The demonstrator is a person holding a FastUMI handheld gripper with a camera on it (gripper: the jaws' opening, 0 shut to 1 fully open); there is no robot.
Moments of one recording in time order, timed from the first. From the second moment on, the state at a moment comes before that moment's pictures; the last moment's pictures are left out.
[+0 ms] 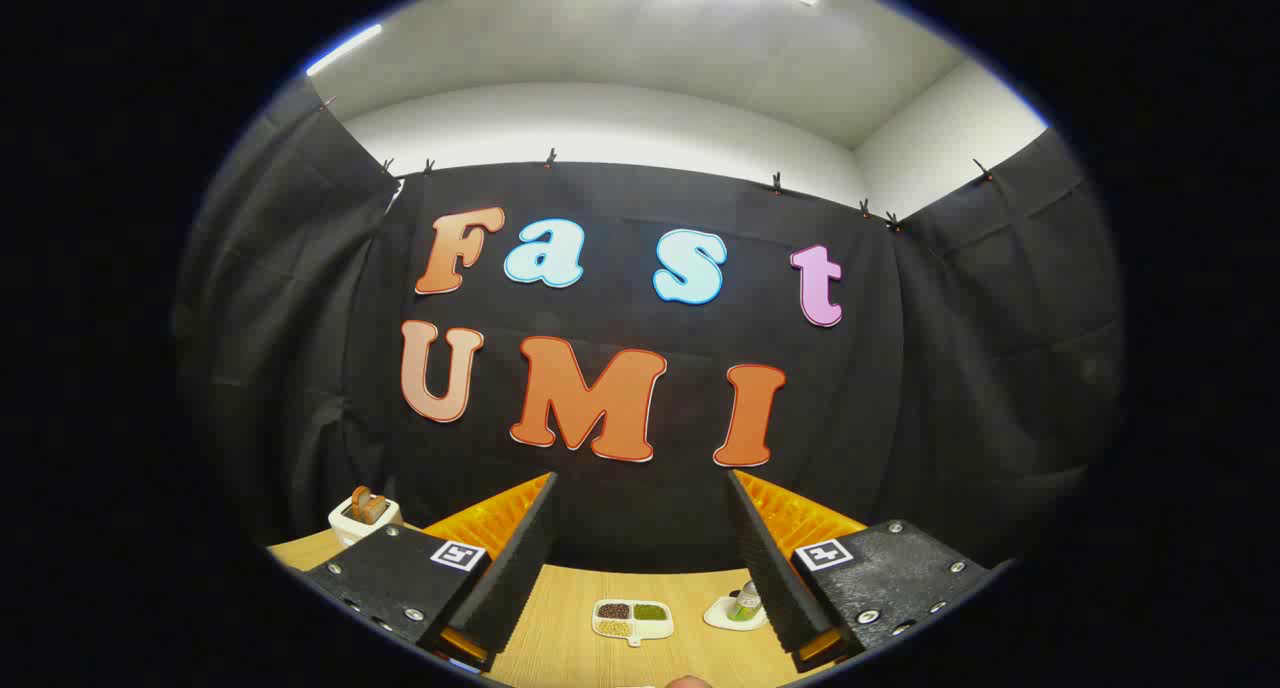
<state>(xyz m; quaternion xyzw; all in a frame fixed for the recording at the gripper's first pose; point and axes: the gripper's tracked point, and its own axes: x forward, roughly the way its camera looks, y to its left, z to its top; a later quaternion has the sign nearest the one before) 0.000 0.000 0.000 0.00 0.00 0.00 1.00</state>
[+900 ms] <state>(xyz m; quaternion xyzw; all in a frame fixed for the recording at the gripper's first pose) -0.001 0.038 -0.008 0.01 0.01 0.03 1.00</state>
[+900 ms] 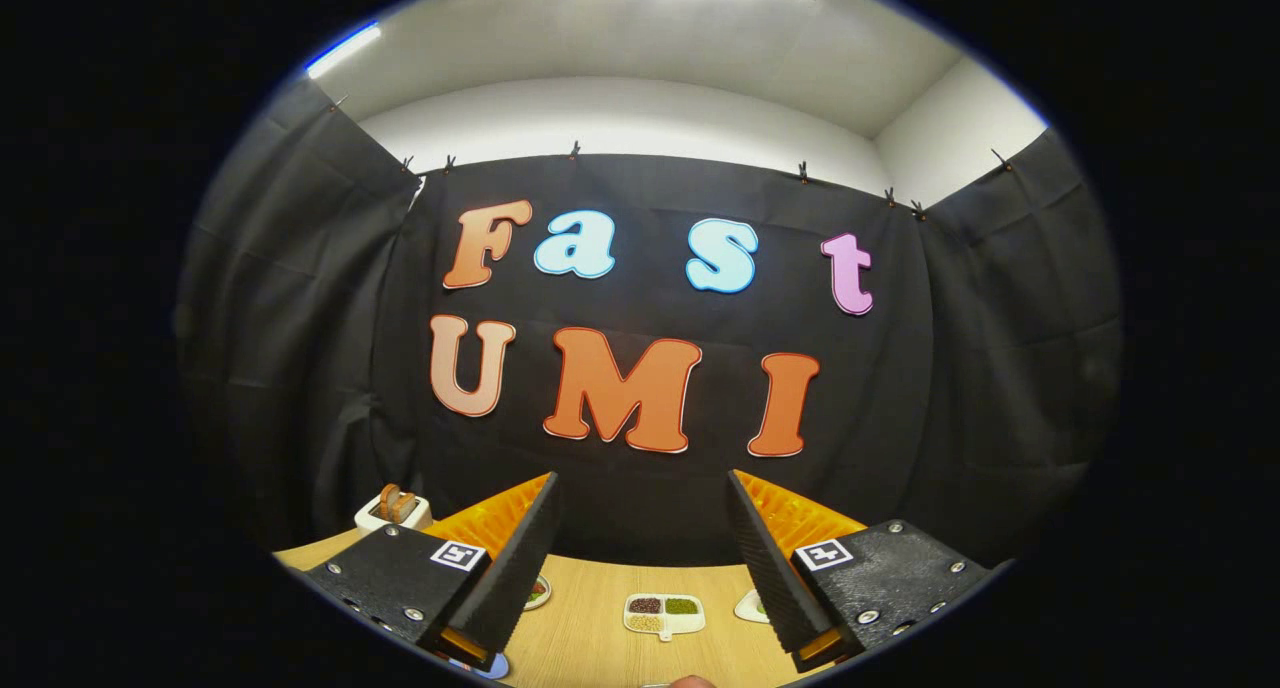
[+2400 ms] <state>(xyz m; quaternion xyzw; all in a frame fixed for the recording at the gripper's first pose) -0.080 0.279 -0.359 -0.03 0.51 0.27 0.81</state>
